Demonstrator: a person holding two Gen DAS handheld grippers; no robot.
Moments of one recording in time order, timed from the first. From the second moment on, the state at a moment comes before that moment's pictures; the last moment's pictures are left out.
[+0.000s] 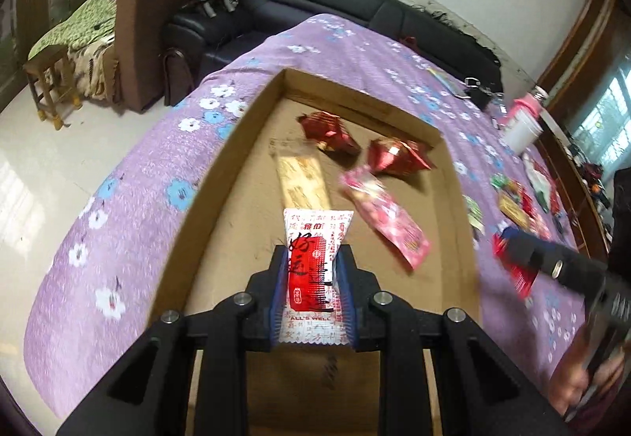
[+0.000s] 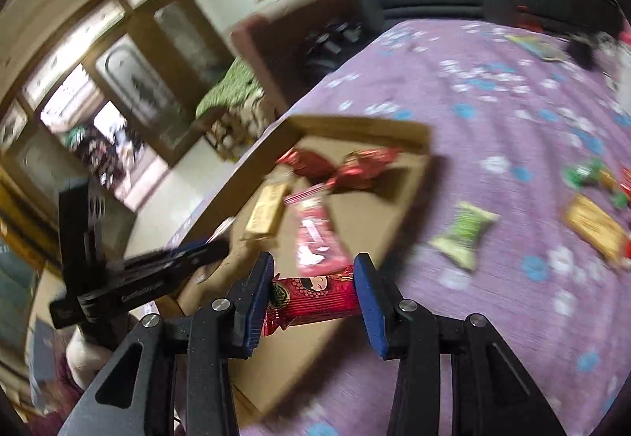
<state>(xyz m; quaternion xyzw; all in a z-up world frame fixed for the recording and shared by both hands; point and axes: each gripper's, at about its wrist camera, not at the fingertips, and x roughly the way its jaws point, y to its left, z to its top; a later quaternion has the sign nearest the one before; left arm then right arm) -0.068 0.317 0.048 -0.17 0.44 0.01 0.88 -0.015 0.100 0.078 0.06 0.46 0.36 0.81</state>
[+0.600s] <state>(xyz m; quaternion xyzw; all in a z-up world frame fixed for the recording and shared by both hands) -0.114 0.322 0.086 -0.22 0.38 0.01 0.90 -0.024 0.135 0.070 0.04 0.42 0.37 0.83</state>
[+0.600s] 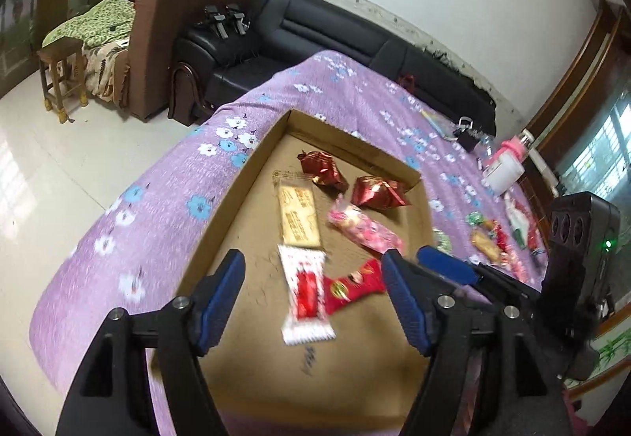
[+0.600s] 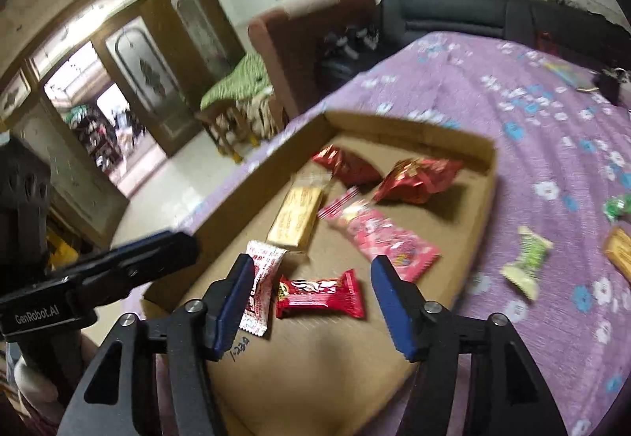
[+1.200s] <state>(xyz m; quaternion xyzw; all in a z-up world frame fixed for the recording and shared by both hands) -0.135 0.182 0.091 -0.15 0.42 -0.07 0.89 -0.073 -0.058 0.083 0.10 0.36 0.23 0.90</state>
